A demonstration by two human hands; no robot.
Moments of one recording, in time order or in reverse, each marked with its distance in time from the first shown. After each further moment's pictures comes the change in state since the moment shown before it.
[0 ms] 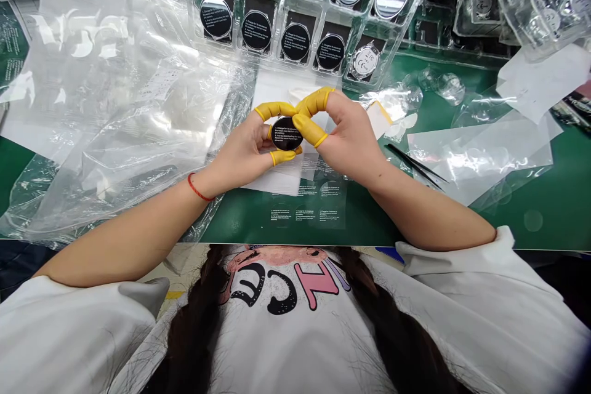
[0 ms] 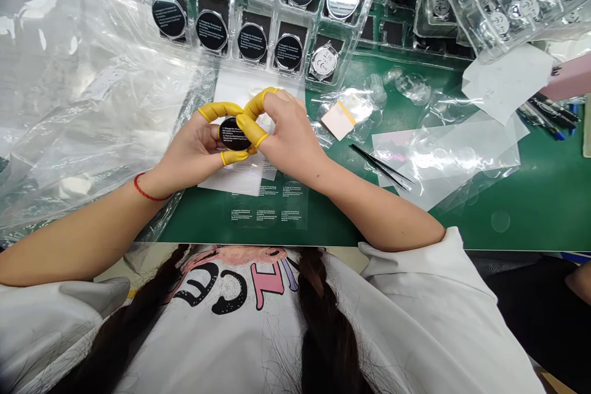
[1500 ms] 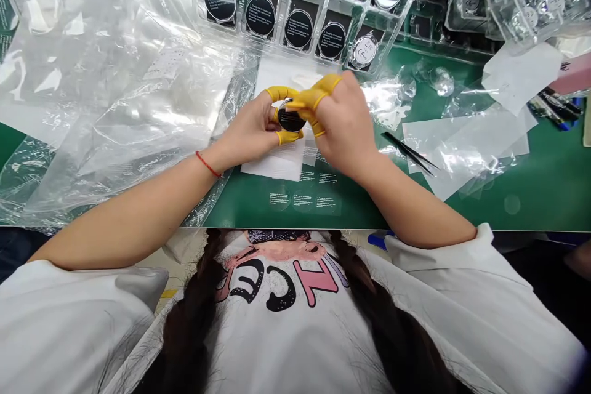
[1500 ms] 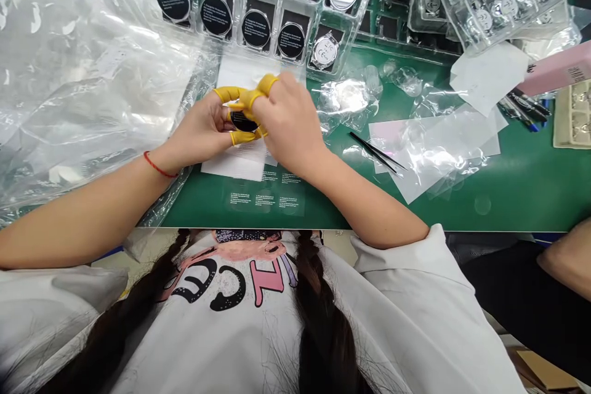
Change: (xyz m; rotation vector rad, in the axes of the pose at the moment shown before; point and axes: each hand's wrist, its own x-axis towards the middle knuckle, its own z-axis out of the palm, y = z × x) left_hand 0.013 0.005 0.002 -0.045 0.061 -0.125; right_hand -0.008 0.010 0.005 -0.537 0.015 -0.169
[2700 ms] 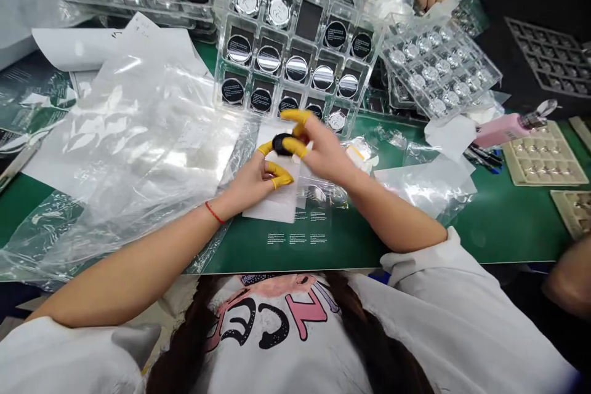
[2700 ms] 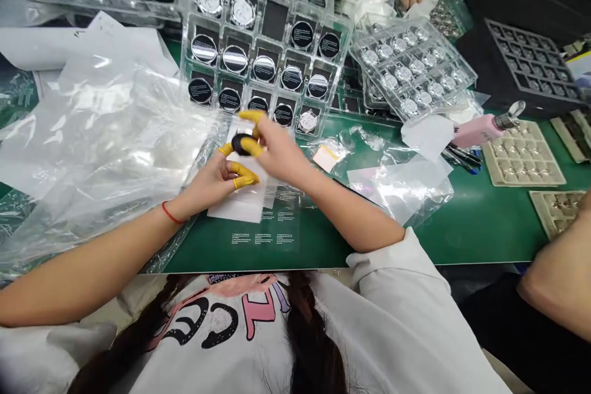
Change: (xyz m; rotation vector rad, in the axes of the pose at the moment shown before) left_hand -0.009 0.001 -0.002 -0.059 0.012 -0.080; right_hand 0.053 -0.005 -0.018 0.336 -0.041 0.095
